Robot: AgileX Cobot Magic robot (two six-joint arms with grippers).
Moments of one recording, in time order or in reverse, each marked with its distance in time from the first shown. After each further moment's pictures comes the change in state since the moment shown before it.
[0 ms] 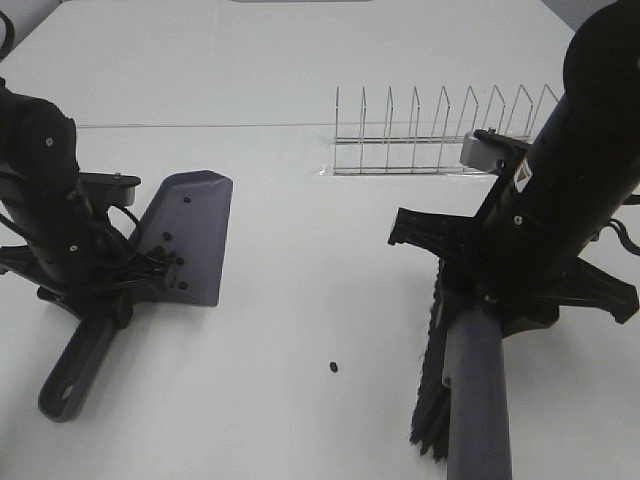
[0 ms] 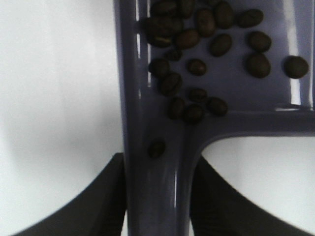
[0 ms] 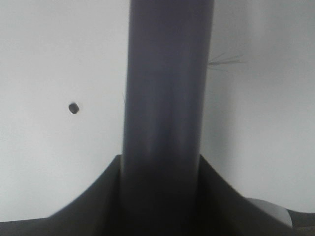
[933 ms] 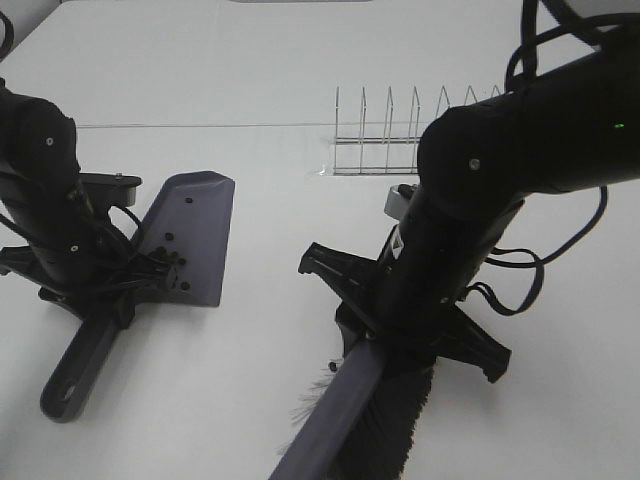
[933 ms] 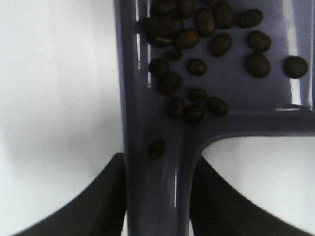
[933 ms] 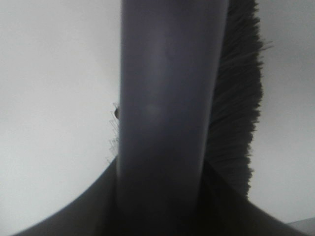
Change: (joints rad) left arm 0.000 0.000 0.000 -0.014 -0.001 0.015; right arm 0.187 0.232 -0.053 0.001 -0.210 0.373
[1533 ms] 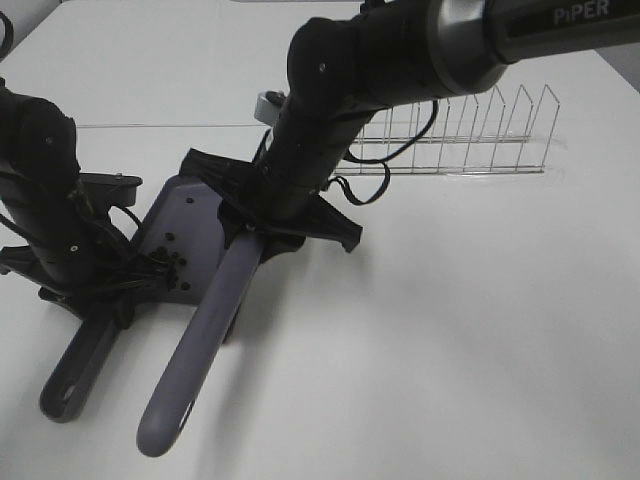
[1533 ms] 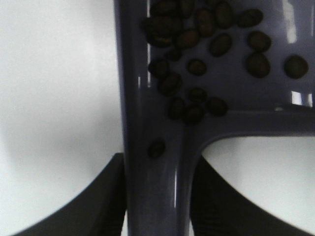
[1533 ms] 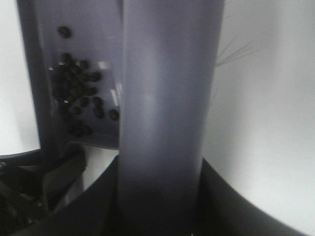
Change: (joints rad) left arm 0.000 0.000 0.000 0.000 0.001 0.007; right arm 0.000 0.297 -0.547 0.083 0.031 -0.337
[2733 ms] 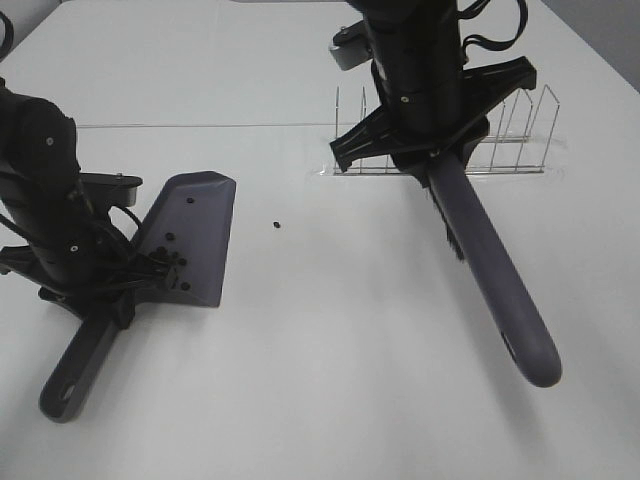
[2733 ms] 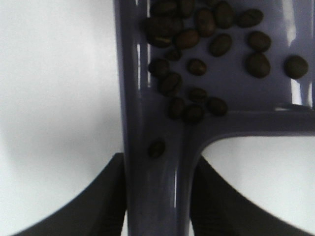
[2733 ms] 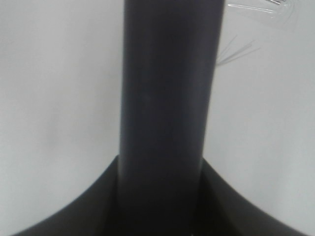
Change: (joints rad) left arm 0.000 0.000 0.000 0.000 0.000 0.000; right arm -0.057 -0.128 -0.087 -0.708 0.615 -0.188
